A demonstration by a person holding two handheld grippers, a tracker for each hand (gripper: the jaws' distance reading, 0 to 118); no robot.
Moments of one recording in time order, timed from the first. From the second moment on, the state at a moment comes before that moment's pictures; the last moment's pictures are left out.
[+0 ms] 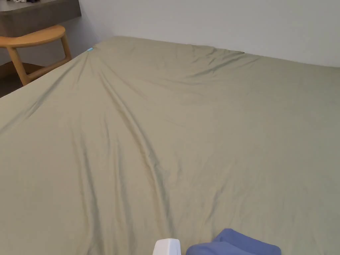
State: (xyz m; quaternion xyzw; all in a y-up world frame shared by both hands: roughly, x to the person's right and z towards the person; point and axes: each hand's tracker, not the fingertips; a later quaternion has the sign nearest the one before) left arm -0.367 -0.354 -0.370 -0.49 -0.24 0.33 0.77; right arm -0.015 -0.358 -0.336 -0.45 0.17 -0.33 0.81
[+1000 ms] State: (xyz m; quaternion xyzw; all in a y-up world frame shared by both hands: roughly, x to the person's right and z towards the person) left arm -0.744 -0.291 -0.421 -0.55 0.13 0.07 0.82; right arm -0.078 -0.305 -0.391 -0.46 0.09 -0.20 0.86
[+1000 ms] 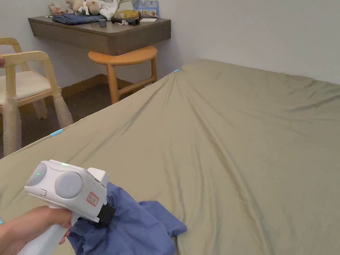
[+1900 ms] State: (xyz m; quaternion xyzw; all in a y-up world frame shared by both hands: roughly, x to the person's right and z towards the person) left arm -0.552 -0.159 -0.307 -0.15 0.14 0.05 0.98; right arm -0.023 -0.232 -0.334 -0.26 0.05 -0.11 0.96
